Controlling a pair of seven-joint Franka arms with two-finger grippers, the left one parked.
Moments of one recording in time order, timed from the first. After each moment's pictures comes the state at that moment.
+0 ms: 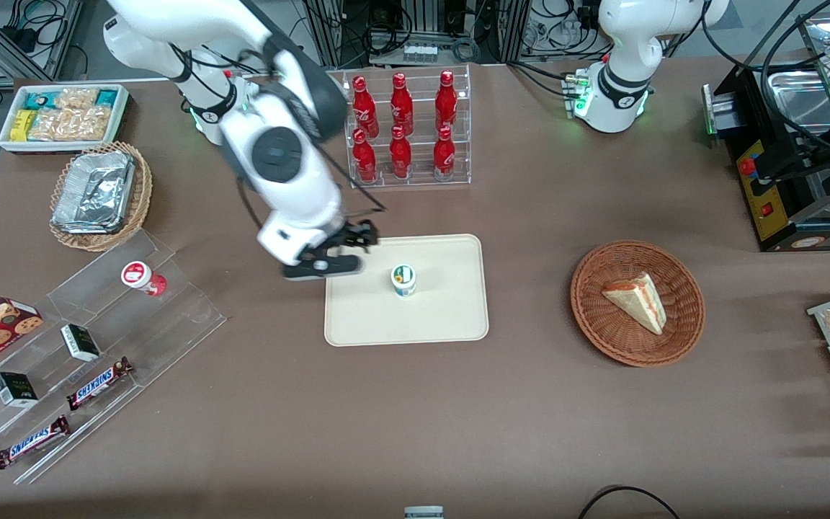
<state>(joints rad) 0.43 0.24 0.14 -1.69 0.04 1.90 0.53</state>
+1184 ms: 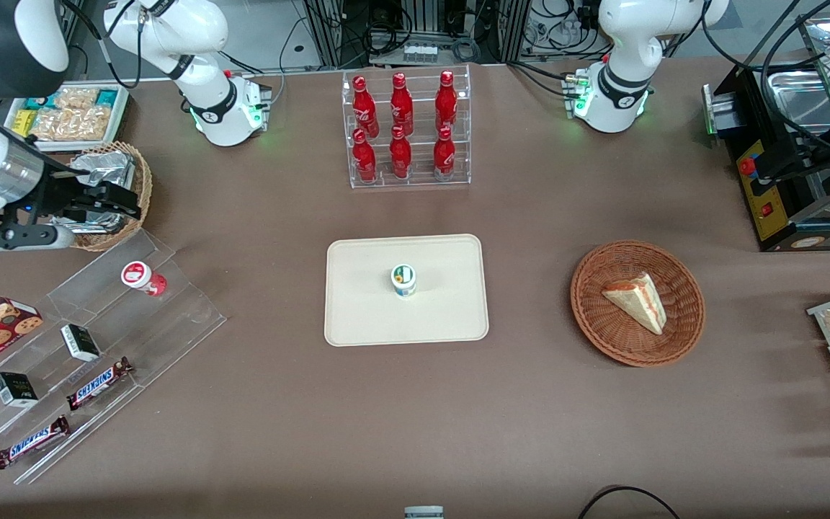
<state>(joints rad) -0.10 -0.06 0.12 -1.73 0.05 1.53 0.05</state>
